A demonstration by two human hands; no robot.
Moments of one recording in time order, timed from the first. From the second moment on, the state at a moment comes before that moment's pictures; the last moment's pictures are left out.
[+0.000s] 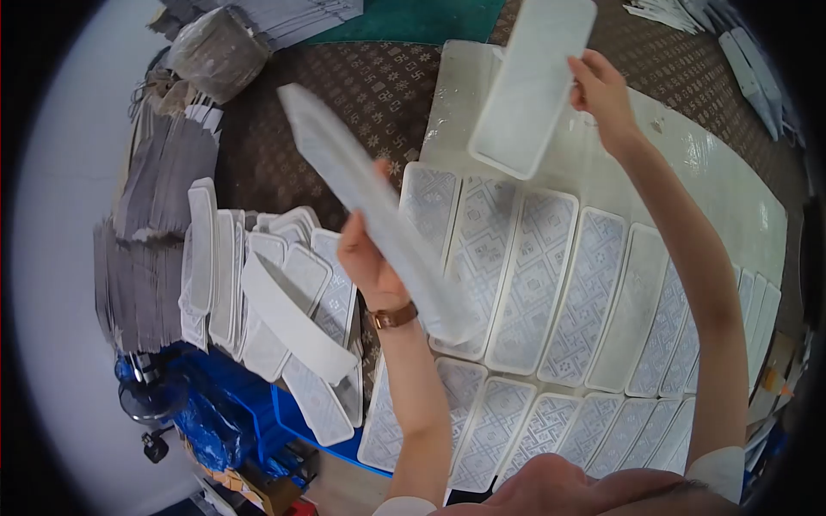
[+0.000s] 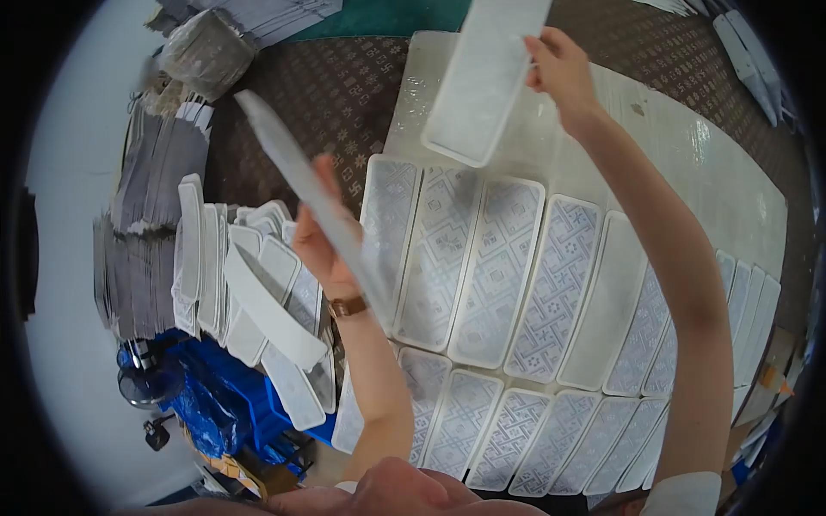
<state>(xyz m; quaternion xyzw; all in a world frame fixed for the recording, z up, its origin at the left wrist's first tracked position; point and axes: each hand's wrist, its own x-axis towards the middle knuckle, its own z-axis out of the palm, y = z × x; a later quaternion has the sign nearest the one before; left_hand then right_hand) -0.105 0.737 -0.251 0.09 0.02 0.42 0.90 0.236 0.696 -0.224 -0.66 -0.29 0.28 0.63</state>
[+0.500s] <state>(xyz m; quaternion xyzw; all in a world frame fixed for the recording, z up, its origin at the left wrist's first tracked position) -0.091 0.808 -0.306 0.04 -0.04 0.40 0.92 0.192 0.804 -0.280 -0.65 -0.27 0.36 0.61</state>
